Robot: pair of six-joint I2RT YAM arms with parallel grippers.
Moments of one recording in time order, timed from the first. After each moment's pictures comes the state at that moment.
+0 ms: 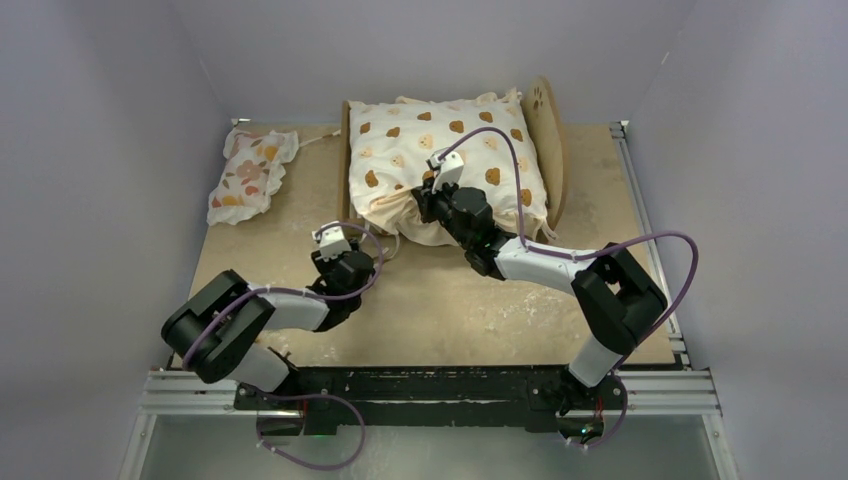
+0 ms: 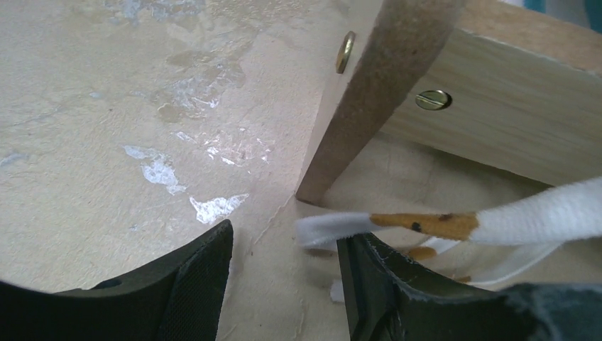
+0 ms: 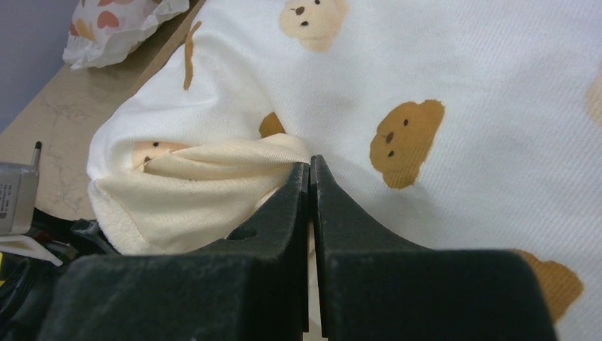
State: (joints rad) left arm -0.69 1.44 0.36 0.45 -0.85 -0.66; right arm 0.75 1.66 0.96 0.63 0.18 0.18
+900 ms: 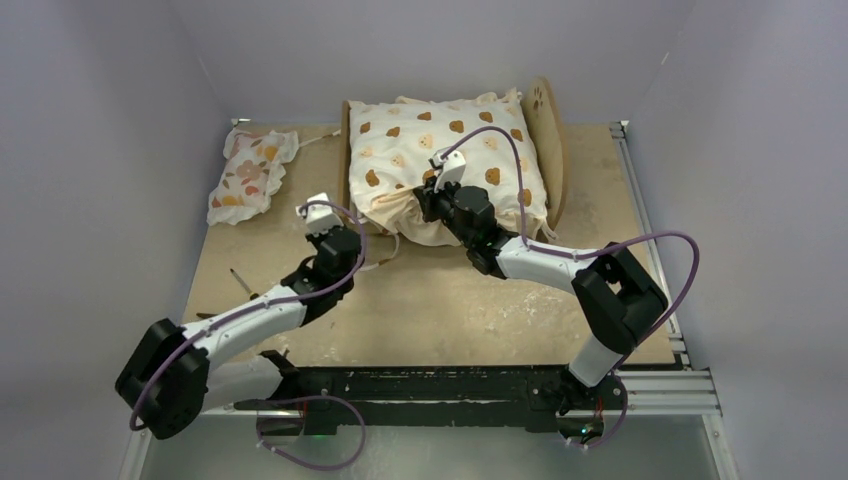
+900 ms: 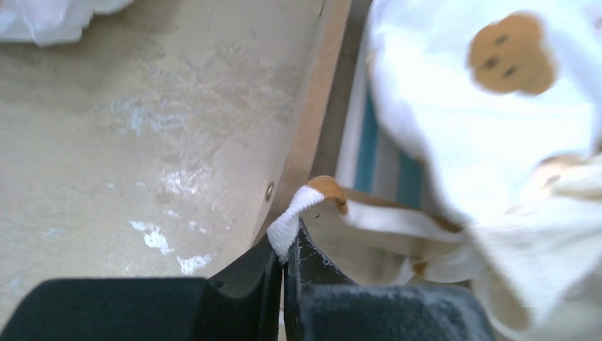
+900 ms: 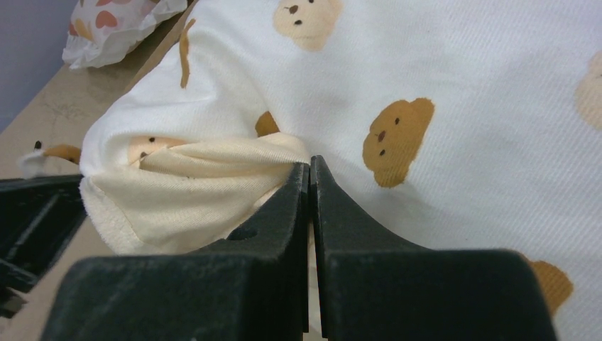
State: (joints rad) left arm -0.67 1.19 0.49 0.27 -0.86 -0.61; right arm 0.74 1.66 0.96 0.63 0.16 0.18
